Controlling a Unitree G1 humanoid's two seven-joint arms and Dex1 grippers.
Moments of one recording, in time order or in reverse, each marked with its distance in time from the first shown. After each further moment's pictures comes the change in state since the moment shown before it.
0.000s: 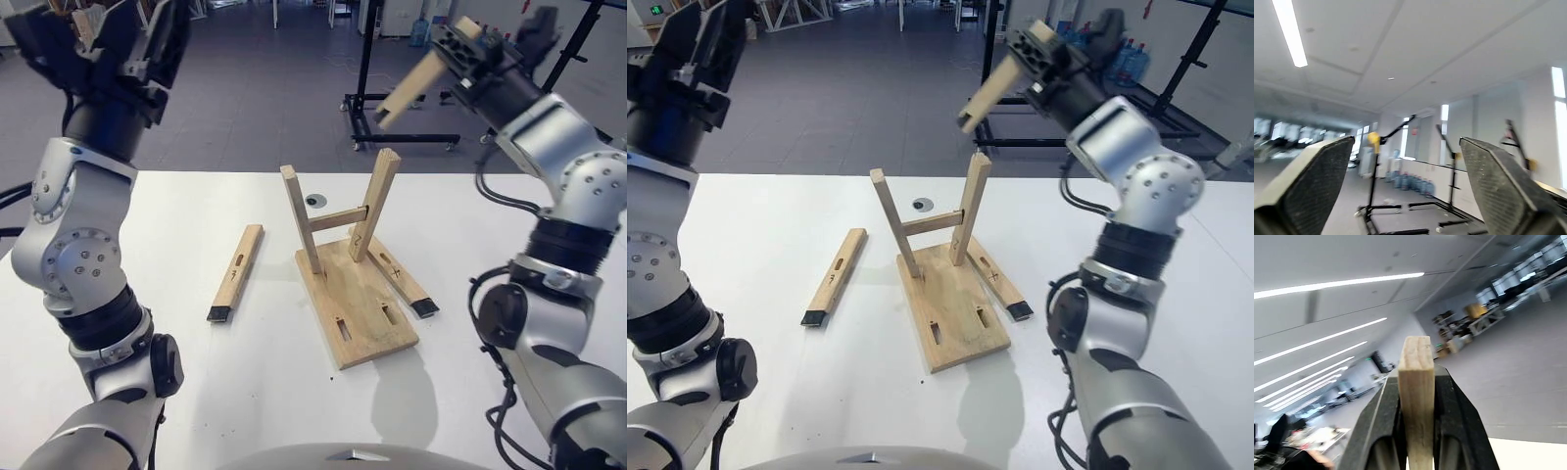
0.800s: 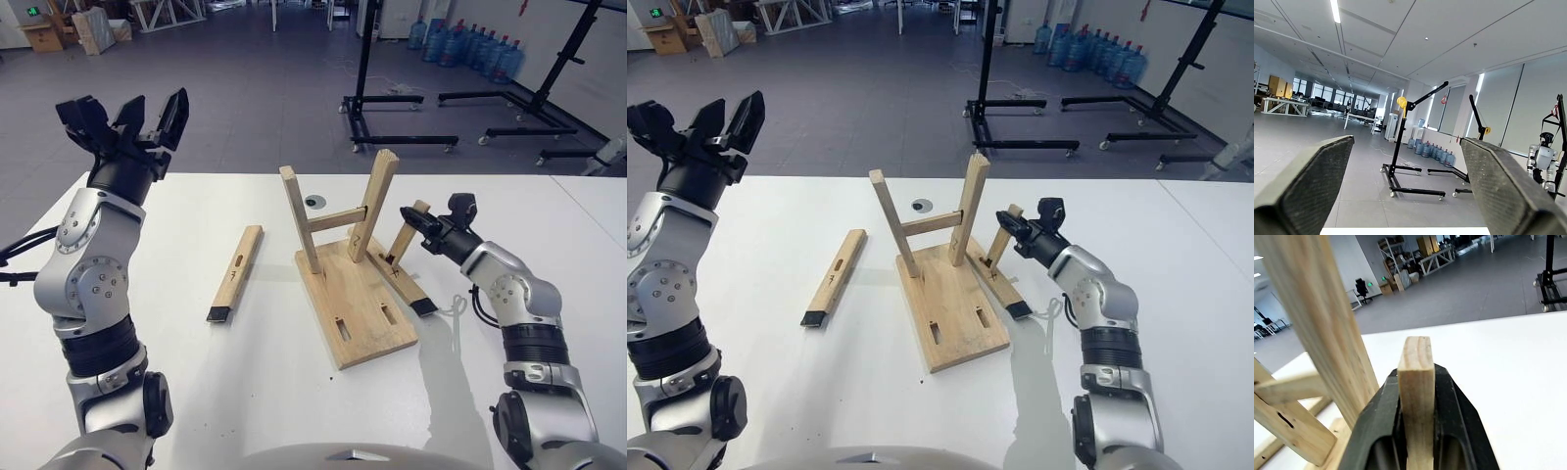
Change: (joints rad) left arm 0.170 0.012 -0.065 0.090 0.065 -0.061 -0.017; right arm 0.504 0.068 0.292 0.180 -0.541 -0.415 0.449
